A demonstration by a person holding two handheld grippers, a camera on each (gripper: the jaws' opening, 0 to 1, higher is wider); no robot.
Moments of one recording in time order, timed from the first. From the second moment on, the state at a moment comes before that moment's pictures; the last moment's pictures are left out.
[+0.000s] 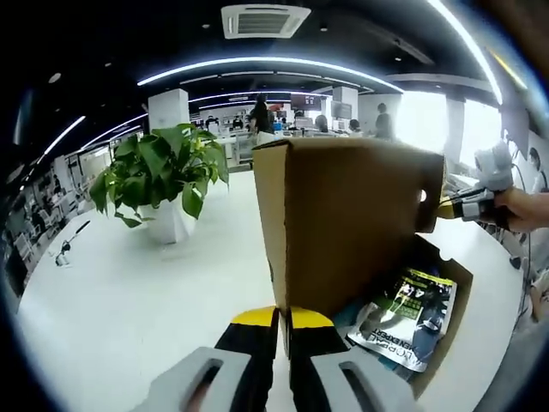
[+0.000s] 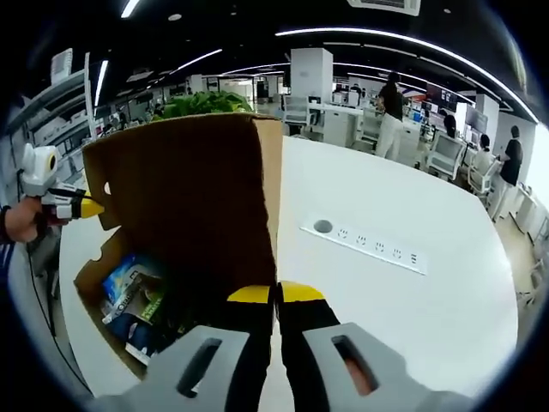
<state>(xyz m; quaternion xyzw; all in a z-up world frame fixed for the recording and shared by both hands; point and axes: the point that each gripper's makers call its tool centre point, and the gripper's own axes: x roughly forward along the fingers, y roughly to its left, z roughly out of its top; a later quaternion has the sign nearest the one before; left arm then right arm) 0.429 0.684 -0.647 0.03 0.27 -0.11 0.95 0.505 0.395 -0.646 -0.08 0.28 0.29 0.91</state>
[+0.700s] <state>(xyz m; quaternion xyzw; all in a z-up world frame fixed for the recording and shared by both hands) 0.438 0.687 -0.659 0.02 0.29 -0.11 0.95 0.511 0.401 -0.655 -0.06 0.29 0.29 0.91</state>
